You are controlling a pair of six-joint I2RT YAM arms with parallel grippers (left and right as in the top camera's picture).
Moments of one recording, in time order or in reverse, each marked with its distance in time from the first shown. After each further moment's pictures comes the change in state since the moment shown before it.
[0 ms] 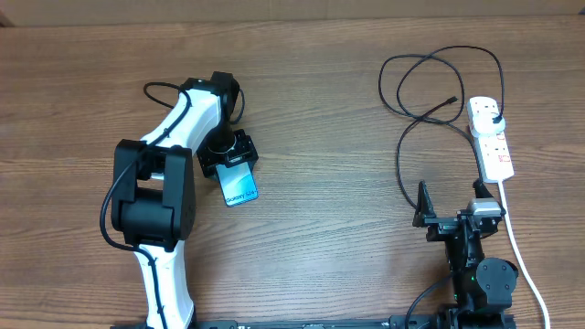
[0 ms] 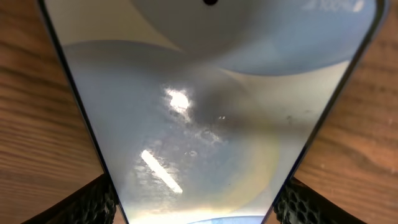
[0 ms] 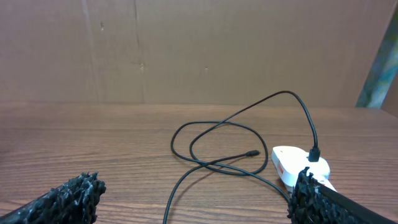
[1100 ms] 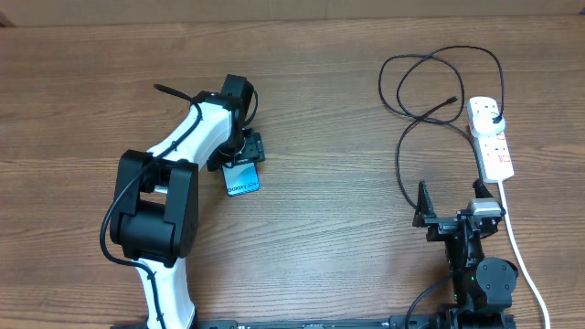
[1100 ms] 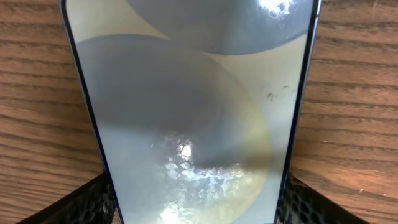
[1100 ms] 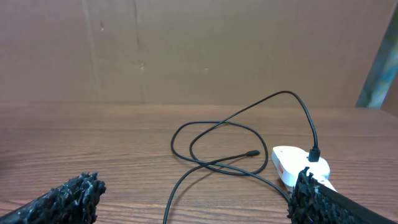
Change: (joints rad) left arm -0.074 -0.088 -0.141 0.237 -0.134 0.079; right arm 0.000 0.000 0.000 0.000 0.000 0.000
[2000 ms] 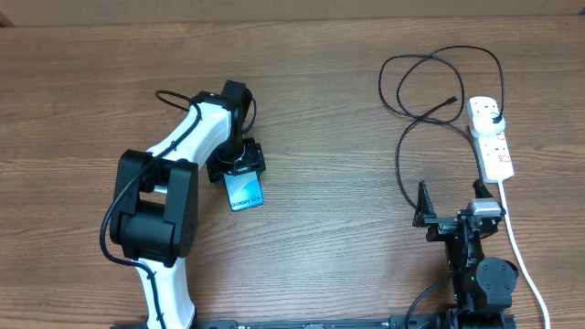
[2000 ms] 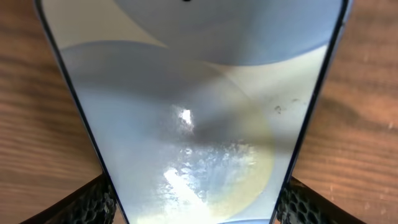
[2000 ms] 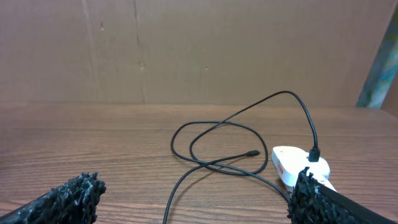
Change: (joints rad) left arm 0.001 0.000 0.002 -0.133 0.117 -0.024; right arm 0.000 0.000 0.000 0.000 0.000 0.000
